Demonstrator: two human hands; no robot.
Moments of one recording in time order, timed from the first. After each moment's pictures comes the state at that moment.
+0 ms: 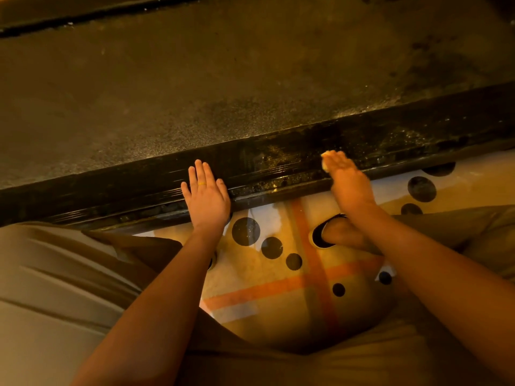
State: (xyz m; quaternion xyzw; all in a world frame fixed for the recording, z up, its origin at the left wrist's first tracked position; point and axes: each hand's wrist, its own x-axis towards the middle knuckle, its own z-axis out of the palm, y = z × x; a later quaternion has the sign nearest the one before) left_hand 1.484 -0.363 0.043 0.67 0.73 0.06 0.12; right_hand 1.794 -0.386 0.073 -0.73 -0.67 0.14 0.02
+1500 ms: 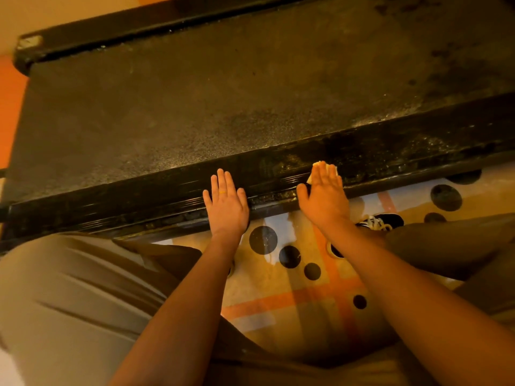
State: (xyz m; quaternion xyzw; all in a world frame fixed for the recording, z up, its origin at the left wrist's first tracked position) left_hand 1.478 -0.361 0.046 0.68 0.72 0.05 0.14; right_hand 1.698 -0.378 0.061 -0.76 -0.61 0.19 0.06
